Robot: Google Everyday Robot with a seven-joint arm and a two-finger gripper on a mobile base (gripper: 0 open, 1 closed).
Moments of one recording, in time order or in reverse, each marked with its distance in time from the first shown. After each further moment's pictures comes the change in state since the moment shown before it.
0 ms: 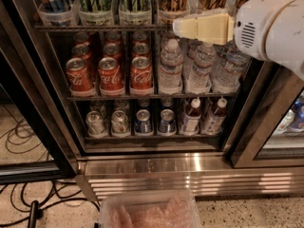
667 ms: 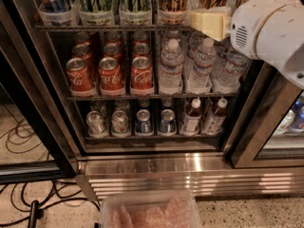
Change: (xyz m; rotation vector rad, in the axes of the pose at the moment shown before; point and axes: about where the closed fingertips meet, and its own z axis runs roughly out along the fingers) arm 0.005 -0.013 0.022 0.044 -0.044 -0.059
